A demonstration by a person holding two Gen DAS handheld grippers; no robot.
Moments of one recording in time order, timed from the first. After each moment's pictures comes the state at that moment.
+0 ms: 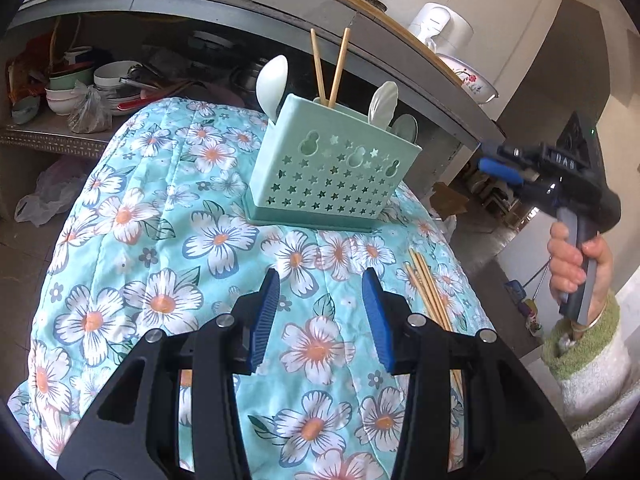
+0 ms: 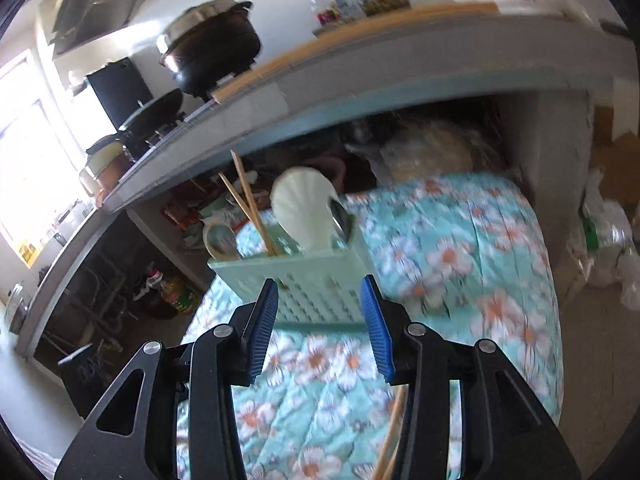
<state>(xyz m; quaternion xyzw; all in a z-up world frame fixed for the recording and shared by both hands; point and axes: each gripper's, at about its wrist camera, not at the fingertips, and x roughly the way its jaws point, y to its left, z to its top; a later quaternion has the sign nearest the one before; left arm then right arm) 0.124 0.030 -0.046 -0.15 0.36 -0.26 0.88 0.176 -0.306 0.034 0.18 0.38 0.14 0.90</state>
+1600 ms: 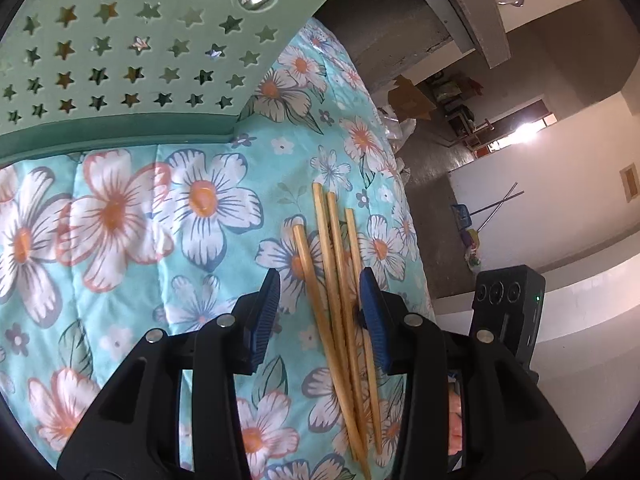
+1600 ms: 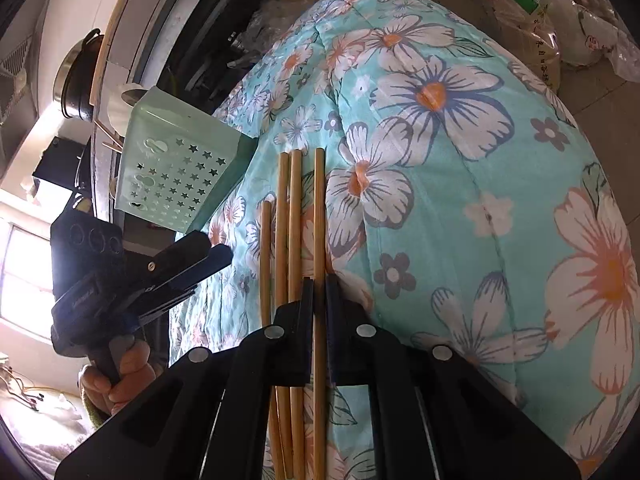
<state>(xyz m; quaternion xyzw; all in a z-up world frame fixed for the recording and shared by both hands) 0.226 -0.168 -0.109 -0.18 0.57 -0.35 0.72 0.104 -0.385 -0.145 0.39 0.47 0.11 0.78</state>
